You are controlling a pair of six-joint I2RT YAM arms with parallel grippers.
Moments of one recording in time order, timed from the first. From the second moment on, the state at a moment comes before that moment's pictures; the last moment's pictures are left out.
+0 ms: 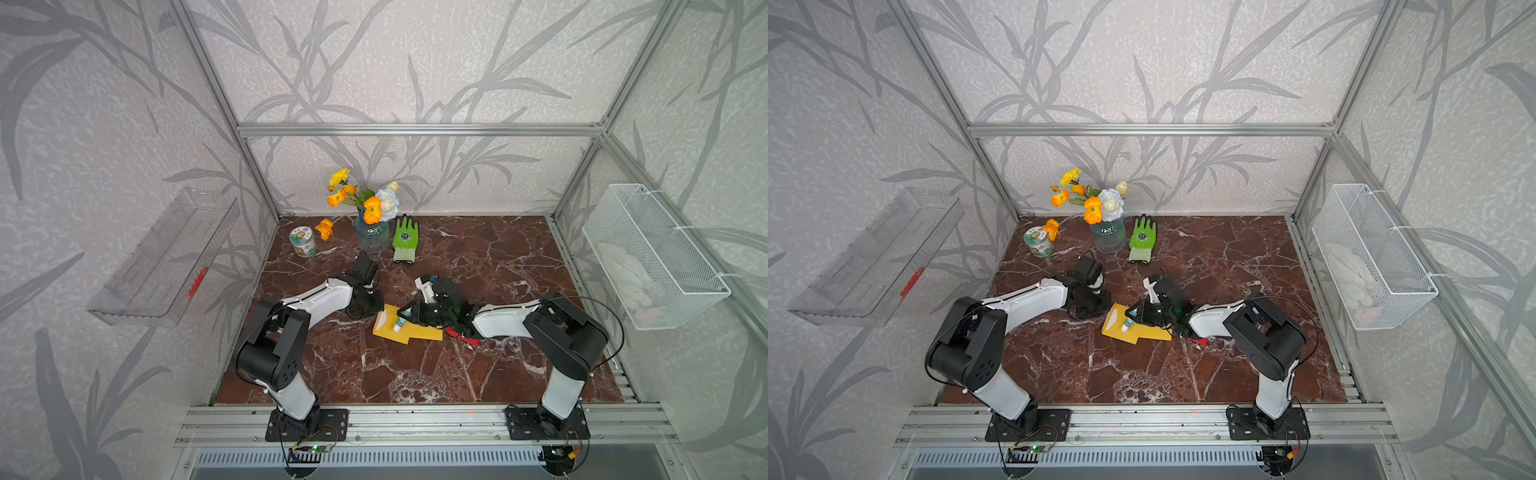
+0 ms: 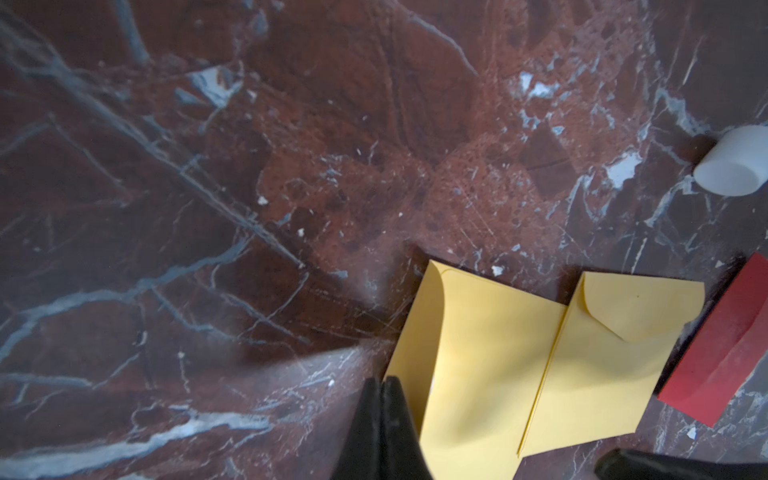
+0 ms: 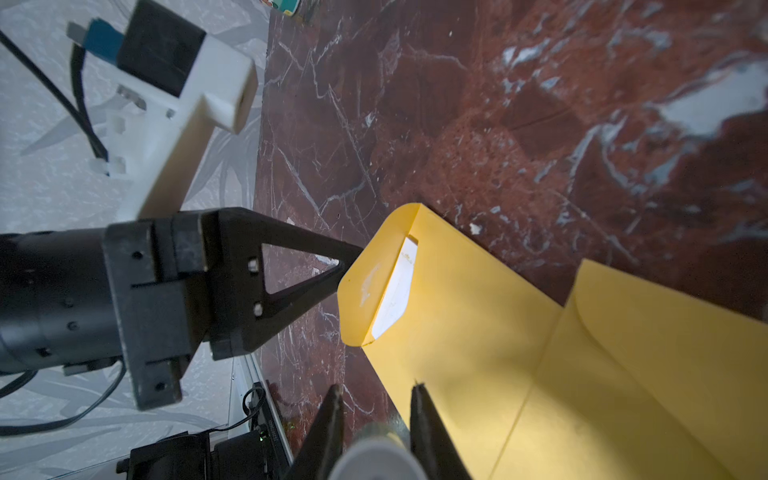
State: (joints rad) left arm -0.39 1.64 0.97 -0.57 0.17 -0.54; right arm 0.75 1.81 0.81 0.42 -0.43 0.96
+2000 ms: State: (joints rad) left arm -0.61 1.89 1.22 -0.79 -0.05 -0.53; right arm 0.71 1.79 0.71 0.46 -0.46 0.96
